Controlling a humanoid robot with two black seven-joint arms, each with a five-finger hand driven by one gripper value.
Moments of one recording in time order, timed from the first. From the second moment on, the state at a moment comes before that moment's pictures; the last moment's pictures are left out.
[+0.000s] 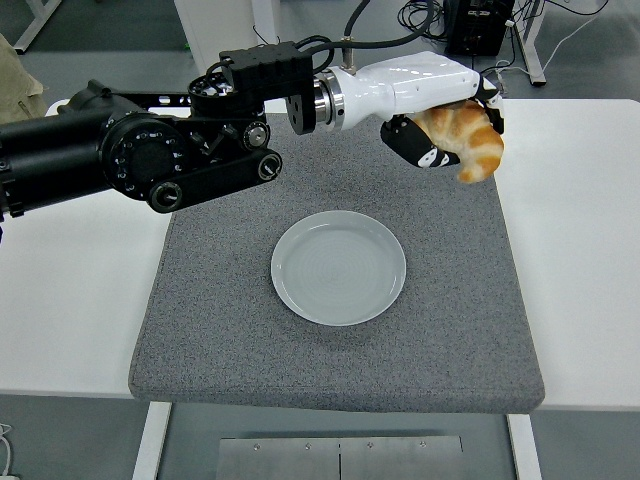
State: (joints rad) left arm -1.55 0.15 0.09 -1.08 1.15 0.15 -0.30; right arm -0.13 0.00 0.02 0.14 -0.10 0.03 0.41
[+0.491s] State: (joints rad) left arm -1.41 0.17 0.17 -1.07 1.23 0.18 -0.29; right arm -0.13 0.00 0.02 0.14 -0.10 0.03 0.41
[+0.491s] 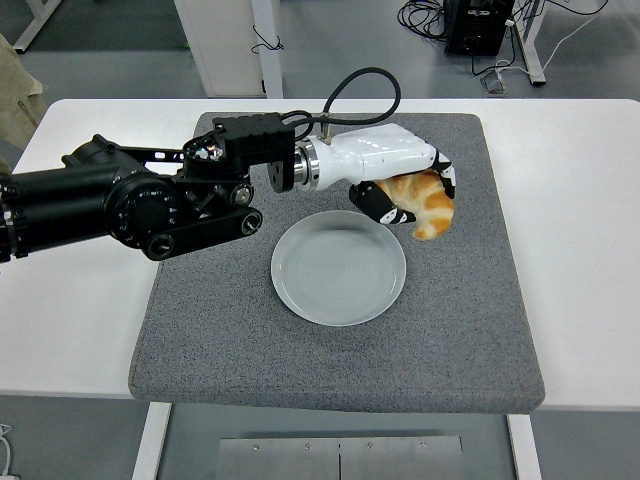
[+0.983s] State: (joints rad) left arm -1.31 0.20 0.21 -1.08 1.28 0.22 -0.29; right arm -0.13 0.00 0.02 0.14 -0.10 0.03 0.41
